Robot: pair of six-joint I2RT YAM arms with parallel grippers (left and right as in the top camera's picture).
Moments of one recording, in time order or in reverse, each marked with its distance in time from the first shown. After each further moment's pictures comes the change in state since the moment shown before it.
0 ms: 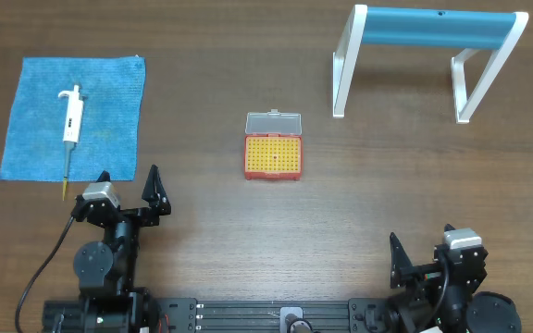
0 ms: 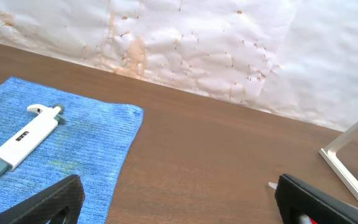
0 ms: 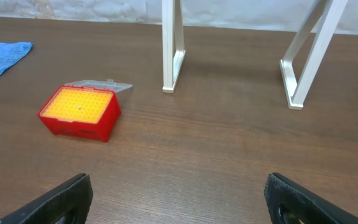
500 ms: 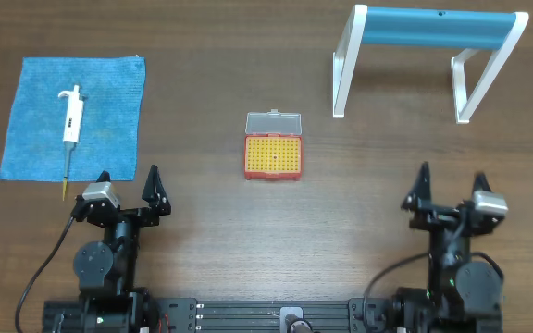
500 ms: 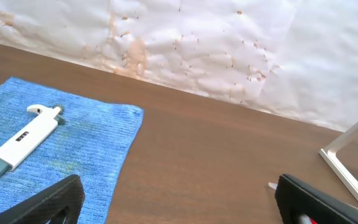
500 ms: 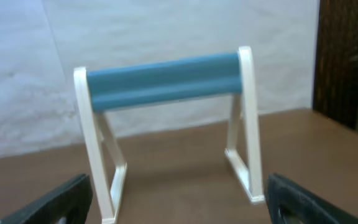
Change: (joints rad) left arm 0.000 -0.001 0.000 0.000 0.000 0.000; right arm -0.430 0.006 -0.483 0.946 -0.116 0.011
